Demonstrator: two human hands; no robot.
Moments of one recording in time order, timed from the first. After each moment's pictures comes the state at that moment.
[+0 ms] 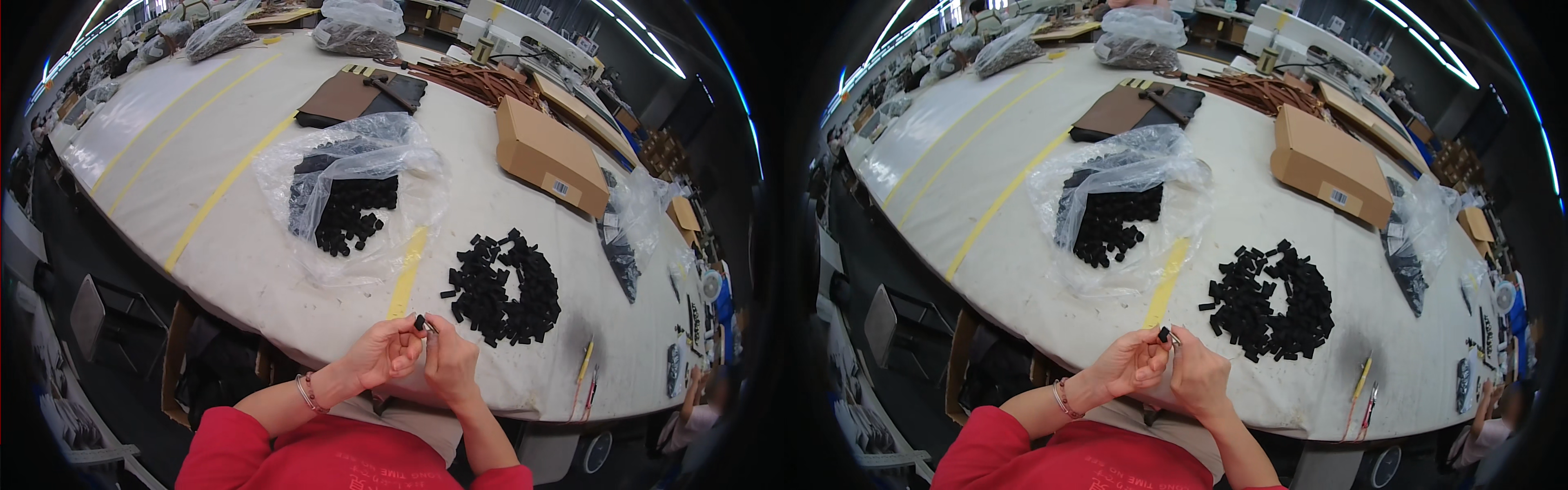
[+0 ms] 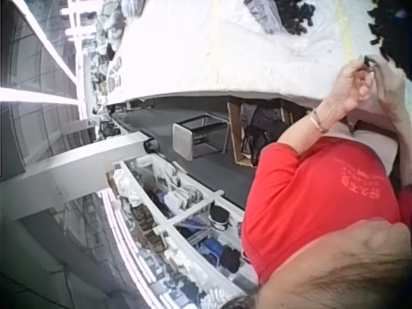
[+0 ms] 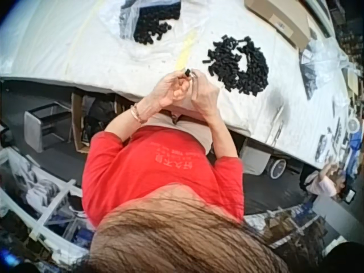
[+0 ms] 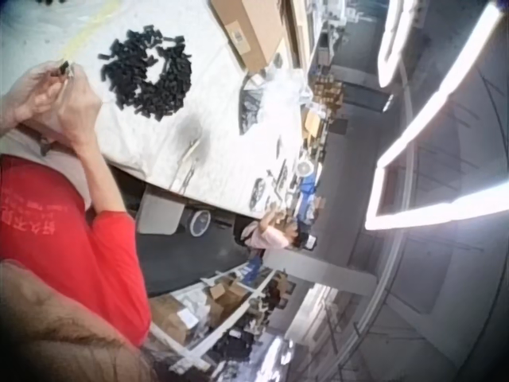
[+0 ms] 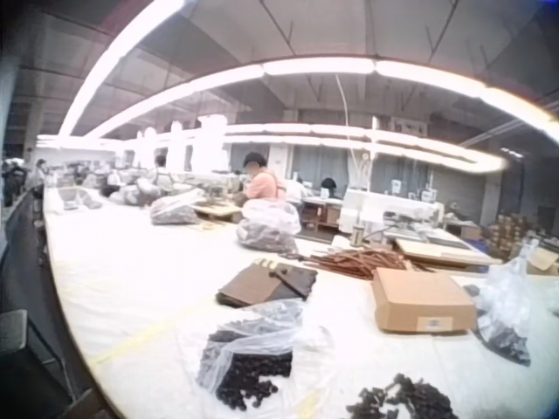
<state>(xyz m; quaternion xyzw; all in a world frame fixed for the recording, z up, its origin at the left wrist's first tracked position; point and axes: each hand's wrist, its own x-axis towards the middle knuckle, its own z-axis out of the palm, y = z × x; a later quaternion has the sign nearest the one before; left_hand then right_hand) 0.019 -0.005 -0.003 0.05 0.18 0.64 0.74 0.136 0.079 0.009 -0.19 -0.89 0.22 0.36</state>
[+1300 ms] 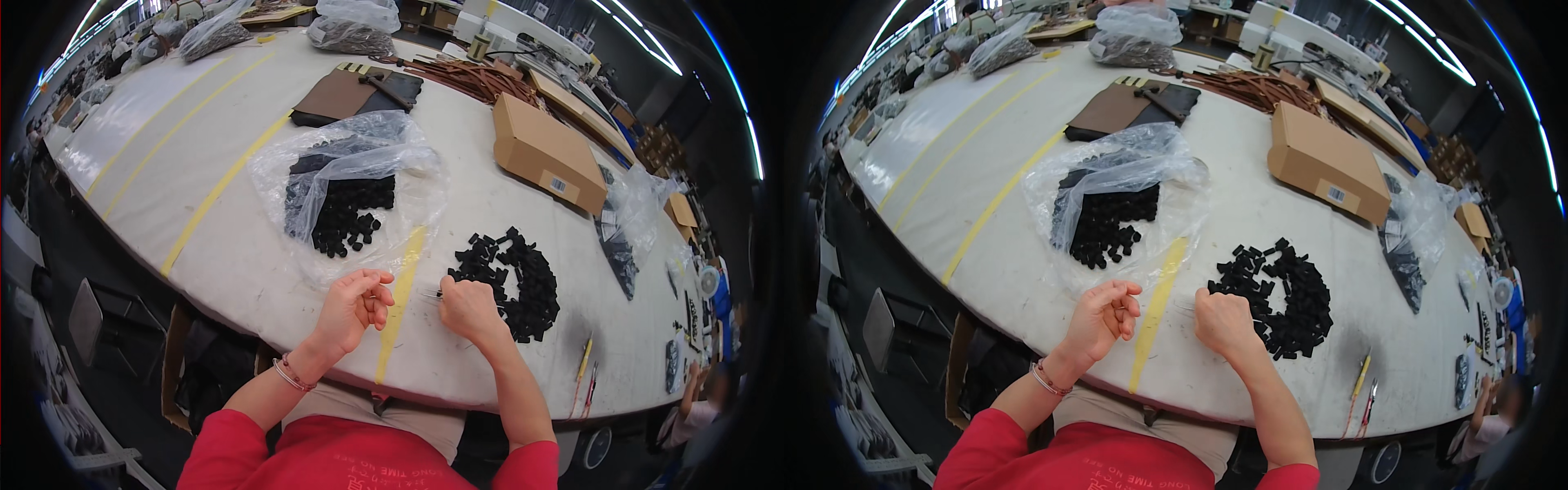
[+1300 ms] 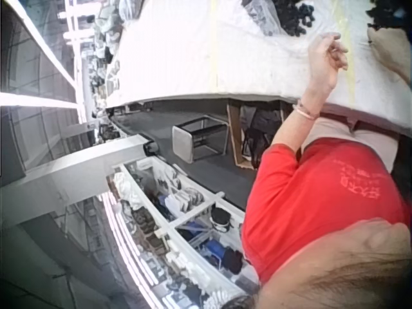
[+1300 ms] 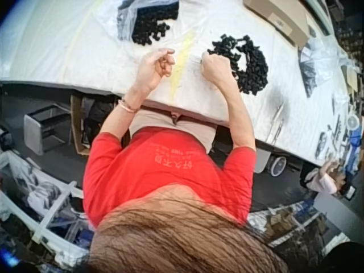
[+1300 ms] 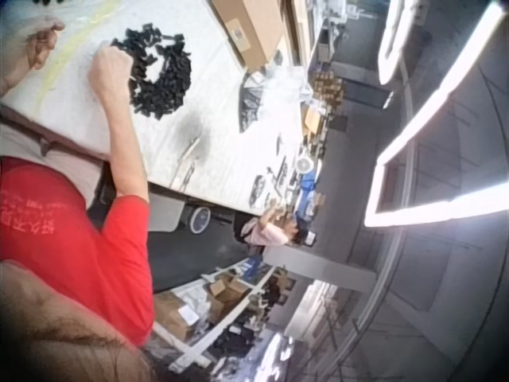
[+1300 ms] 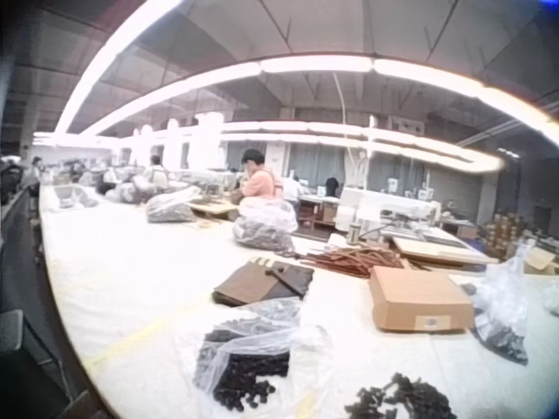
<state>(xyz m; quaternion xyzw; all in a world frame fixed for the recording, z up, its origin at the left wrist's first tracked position) -0.030 0.002 0.010 0.12 0.35 0.75 0.55 0.106 0.159 0.023 -0.20 -0.98 0.00 0.00</state>
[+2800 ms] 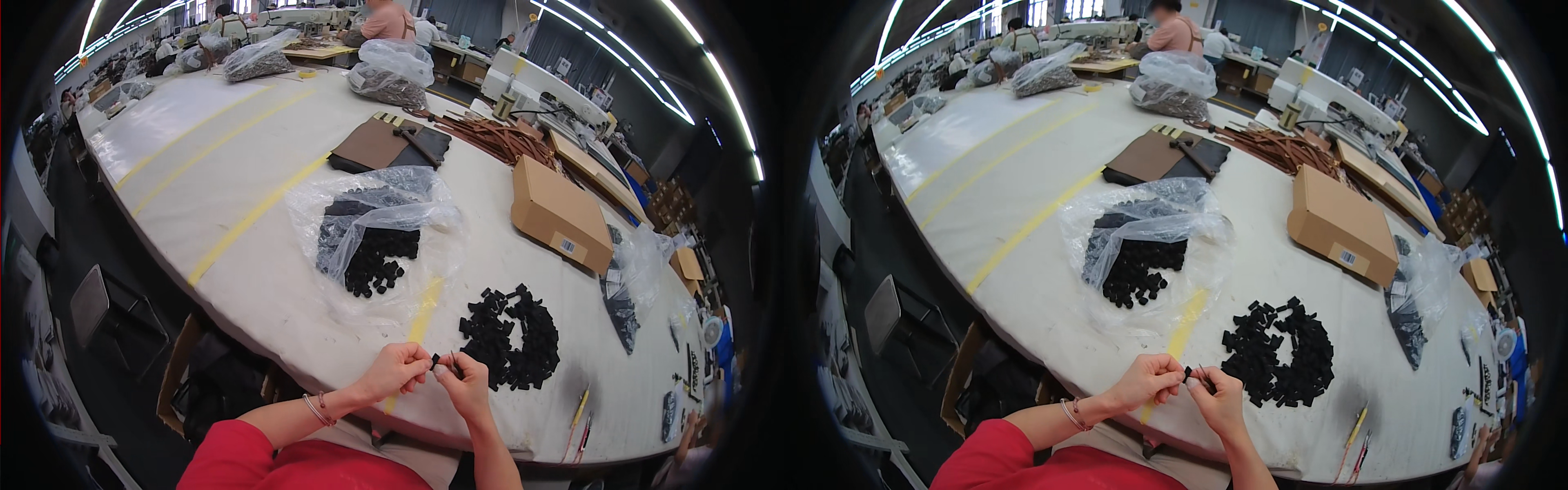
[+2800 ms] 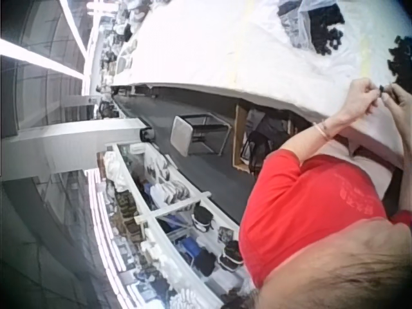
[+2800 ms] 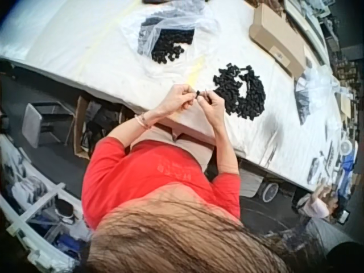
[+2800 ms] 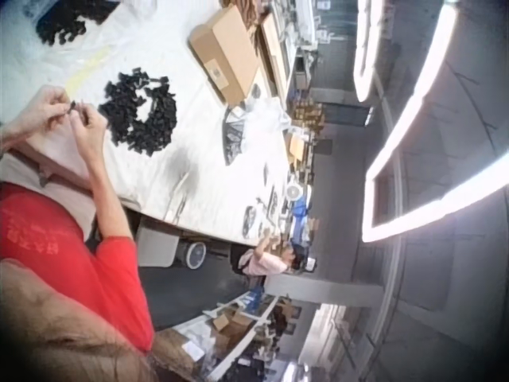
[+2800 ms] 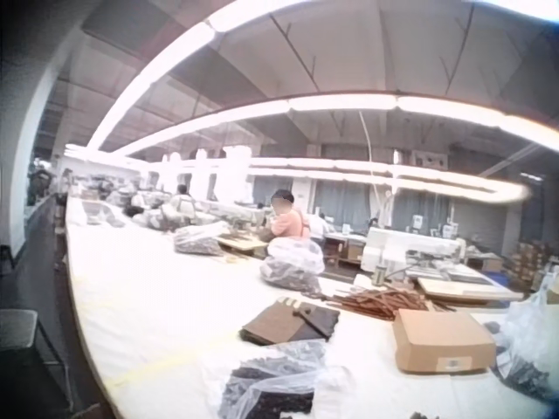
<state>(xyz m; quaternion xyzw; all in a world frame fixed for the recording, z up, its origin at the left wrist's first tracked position) 0.010 0.003 -0.003 0.26 0.49 0.63 0.54 0.134 0.098 0.019 -0.26 -0.77 0.53 0.25</state>
